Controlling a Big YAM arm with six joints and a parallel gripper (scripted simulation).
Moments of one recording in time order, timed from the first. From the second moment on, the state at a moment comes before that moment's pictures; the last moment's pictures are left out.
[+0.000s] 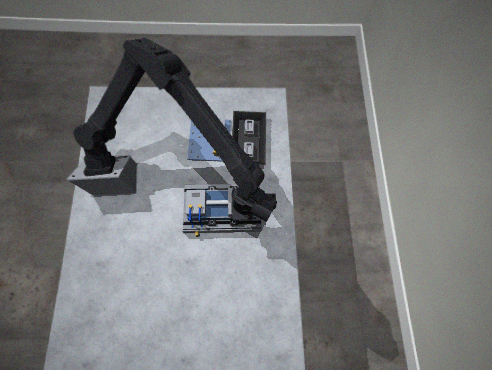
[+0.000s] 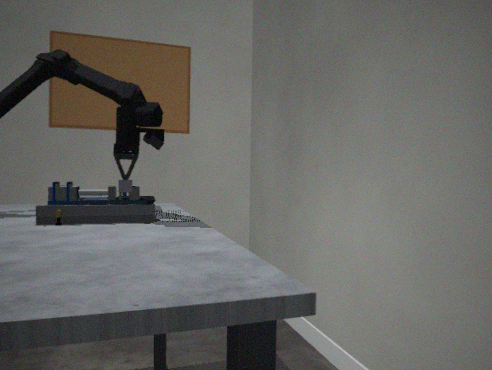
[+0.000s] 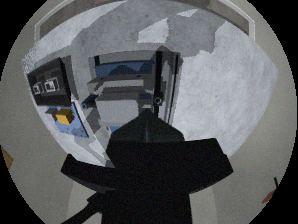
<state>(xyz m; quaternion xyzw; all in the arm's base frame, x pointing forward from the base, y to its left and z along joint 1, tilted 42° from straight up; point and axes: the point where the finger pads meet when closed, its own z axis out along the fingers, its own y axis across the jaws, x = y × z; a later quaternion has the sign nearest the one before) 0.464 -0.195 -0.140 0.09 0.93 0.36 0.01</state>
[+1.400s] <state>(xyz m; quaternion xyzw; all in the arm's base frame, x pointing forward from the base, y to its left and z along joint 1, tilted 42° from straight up) 0.465 -0.189 -0.150 0.09 0.93 0.36 0.01</state>
